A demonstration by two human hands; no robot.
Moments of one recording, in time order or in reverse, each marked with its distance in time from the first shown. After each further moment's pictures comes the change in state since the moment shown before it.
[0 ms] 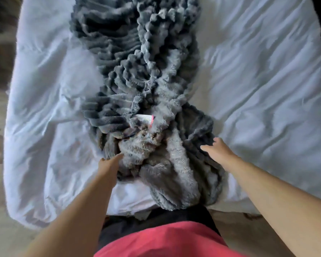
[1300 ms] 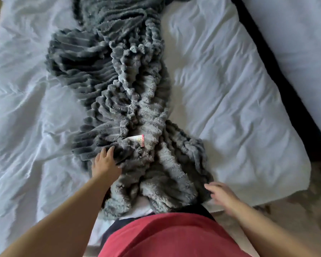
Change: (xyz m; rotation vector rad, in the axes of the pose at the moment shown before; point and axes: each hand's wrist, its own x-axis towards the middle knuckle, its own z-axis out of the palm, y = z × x) left_hand 0.004 0.071 0.000 1.227 0.014 0.867; right_hand -0.083 0.086 0.030 0.444 0.065 0.293
